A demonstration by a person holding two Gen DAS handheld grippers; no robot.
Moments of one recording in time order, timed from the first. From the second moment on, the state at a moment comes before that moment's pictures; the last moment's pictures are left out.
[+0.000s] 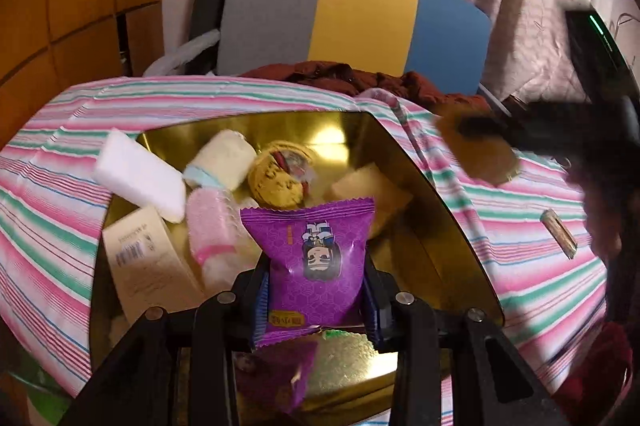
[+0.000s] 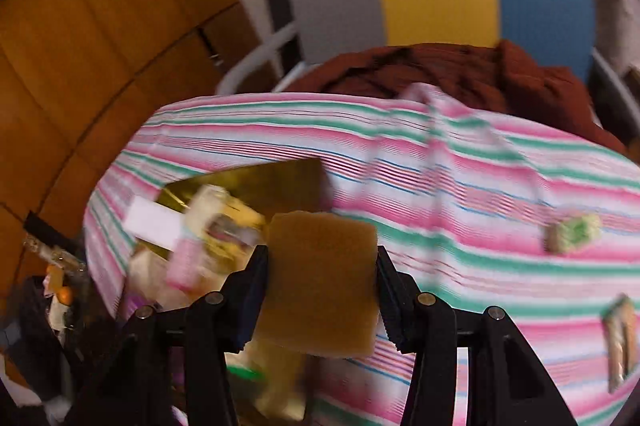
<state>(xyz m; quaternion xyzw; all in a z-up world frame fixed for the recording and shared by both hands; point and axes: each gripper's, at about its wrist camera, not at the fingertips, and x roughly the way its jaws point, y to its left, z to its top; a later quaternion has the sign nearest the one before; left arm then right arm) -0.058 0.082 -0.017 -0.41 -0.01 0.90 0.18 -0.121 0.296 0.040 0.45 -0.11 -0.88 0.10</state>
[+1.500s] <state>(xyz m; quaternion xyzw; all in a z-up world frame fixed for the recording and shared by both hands) -0.038 0.092 0.000 -0.38 0.01 0.91 0.19 -0.040 0.282 0.023 0.44 -0.09 -0.89 0.01</state>
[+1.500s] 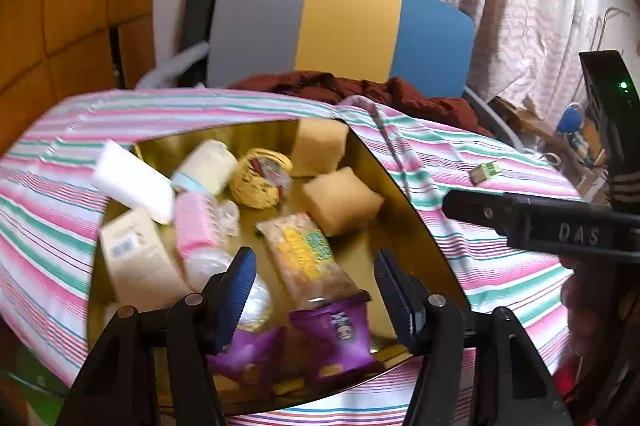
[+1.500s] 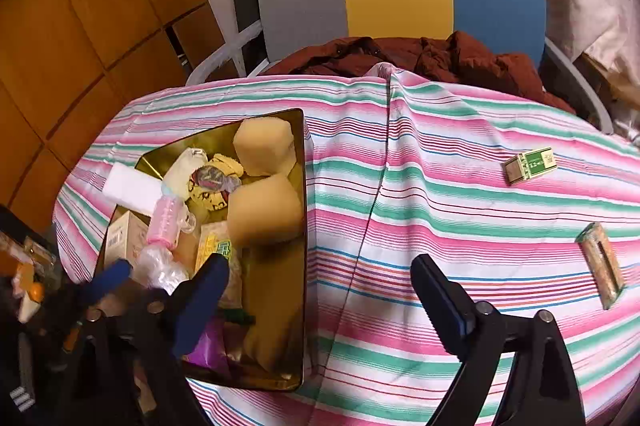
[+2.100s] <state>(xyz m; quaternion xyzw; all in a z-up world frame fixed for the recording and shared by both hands) -0.024 0.089 0.014 -0.35 0.04 0.92 0.15 -0.016 0.276 0.030 0.43 -0.06 -0.90 -0.01</state>
